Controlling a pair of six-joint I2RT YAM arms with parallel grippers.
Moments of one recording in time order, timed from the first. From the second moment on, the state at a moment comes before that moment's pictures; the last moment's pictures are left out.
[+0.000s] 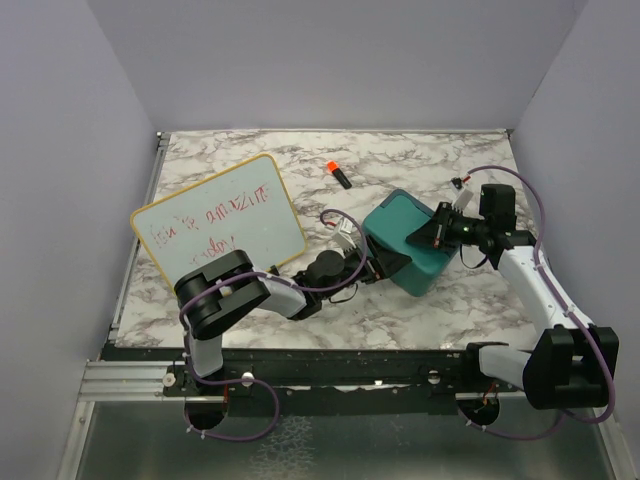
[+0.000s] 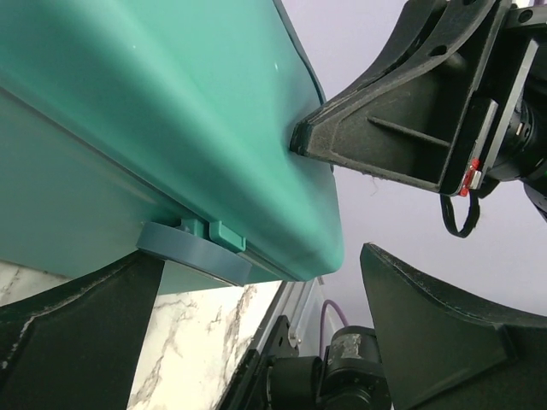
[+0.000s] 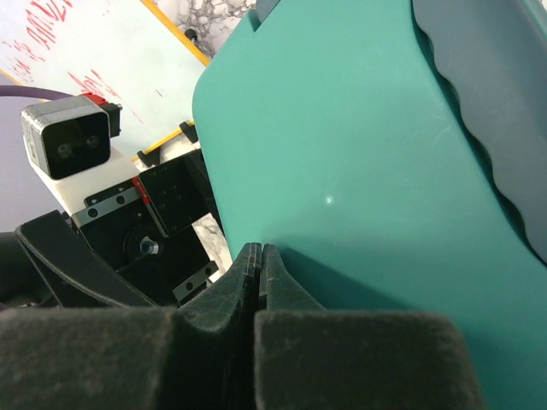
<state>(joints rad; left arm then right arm) -1.02 1.82 0.71 1.08 -0.04 -1.15 0.02 1.19 0.82 -0.37 -0.79 0.35</state>
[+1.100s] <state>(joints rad) -1.03 1.81 0.68 1.13 -0.08 -1.11 0.02 1.18 0.81 -0.38 -0.79 0.34</state>
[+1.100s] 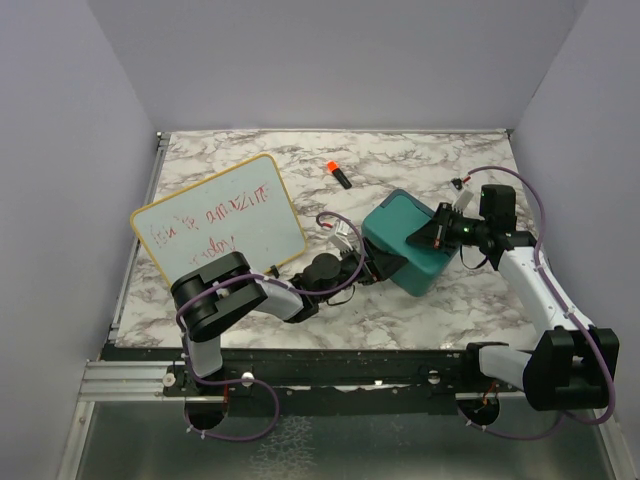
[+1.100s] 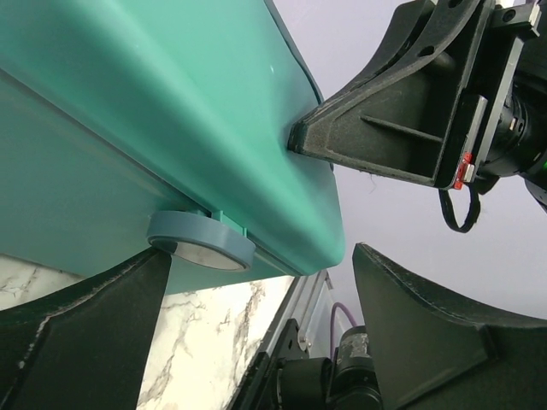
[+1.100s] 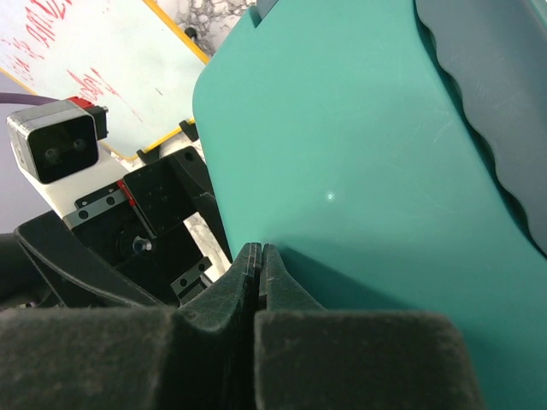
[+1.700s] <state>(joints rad) -1.03 1.81 0.66 1.11 -0.13 -1.22 0.02 1.17 0.80 -0.37 -0.79 0.35</state>
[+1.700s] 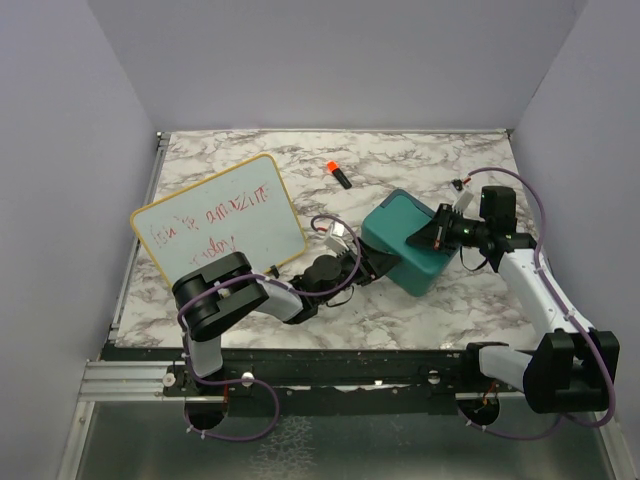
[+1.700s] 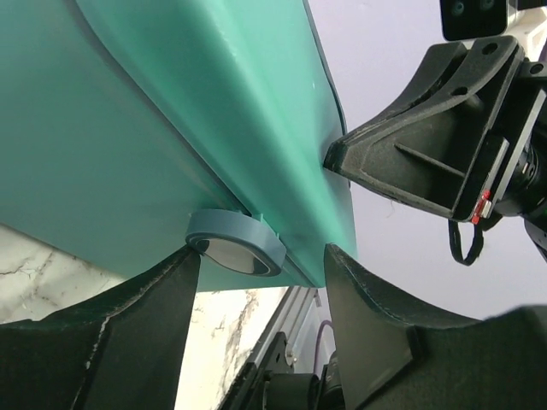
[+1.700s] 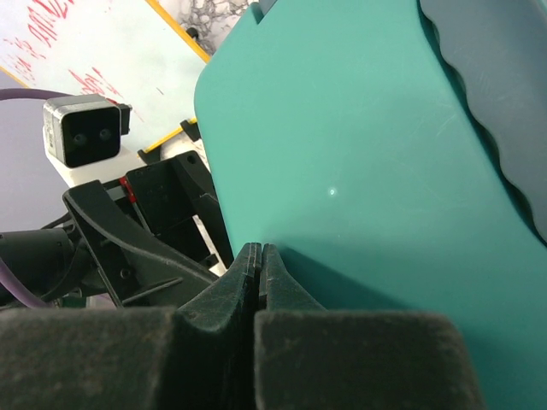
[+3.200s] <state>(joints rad) -1.03 1.77 0.63 1.06 -0.17 -1.25 0.02 1.17 0.78 -0.34 -0.80 0.37</state>
